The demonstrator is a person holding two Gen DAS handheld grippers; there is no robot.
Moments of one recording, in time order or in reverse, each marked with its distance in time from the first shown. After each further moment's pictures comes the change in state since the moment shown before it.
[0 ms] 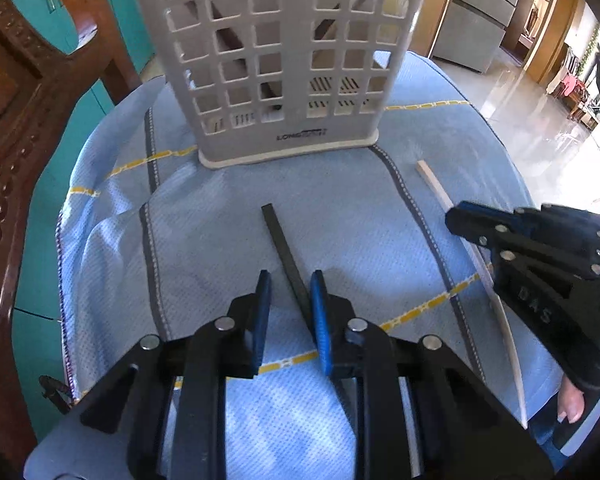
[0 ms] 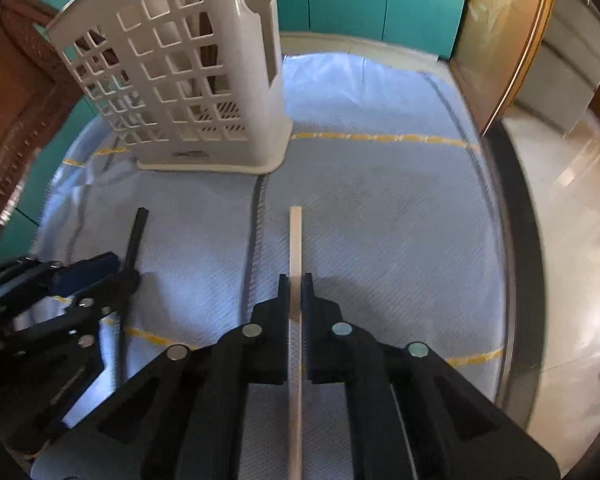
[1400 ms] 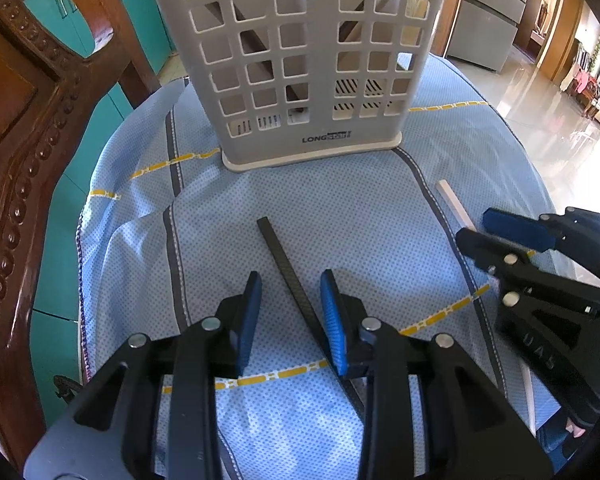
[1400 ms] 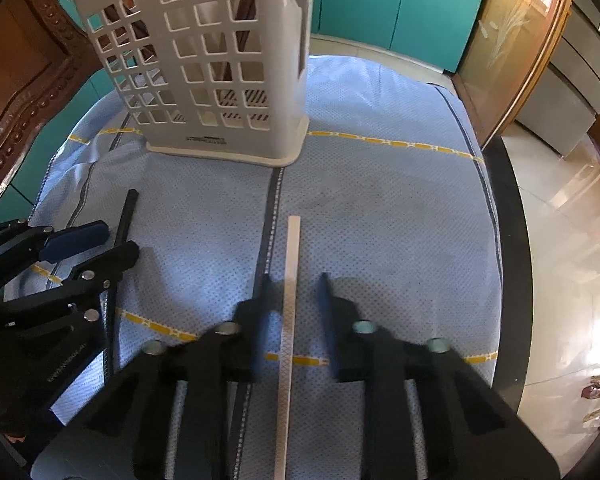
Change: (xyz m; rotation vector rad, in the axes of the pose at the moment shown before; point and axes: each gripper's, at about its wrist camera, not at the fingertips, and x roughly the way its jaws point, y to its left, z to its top) left arm 0.002 0.005 0.002 0.015 -0.014 0.068; right arm 0.002 0.020 -0.001 -0.104 -0.012 -0.071
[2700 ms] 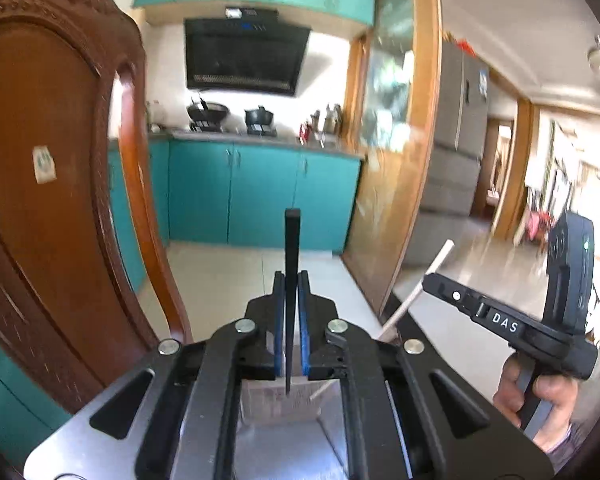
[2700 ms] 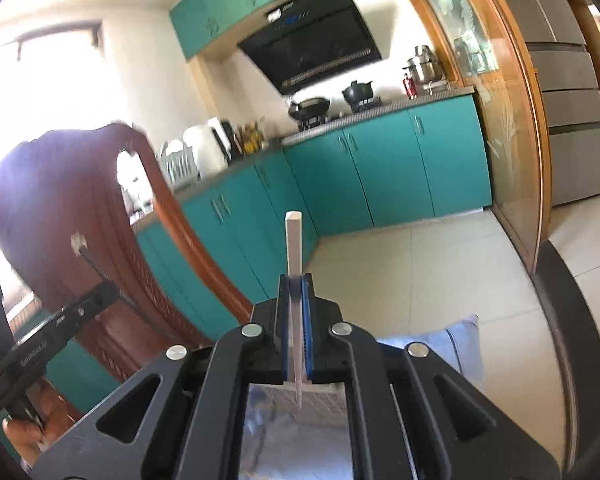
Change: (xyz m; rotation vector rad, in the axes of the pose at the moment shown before) left arm -0.305 0.051 0.084 -0.138 -0.776 -0.143; right arm -0.250 -0.071 0.104 0.254 -0.731 0.366
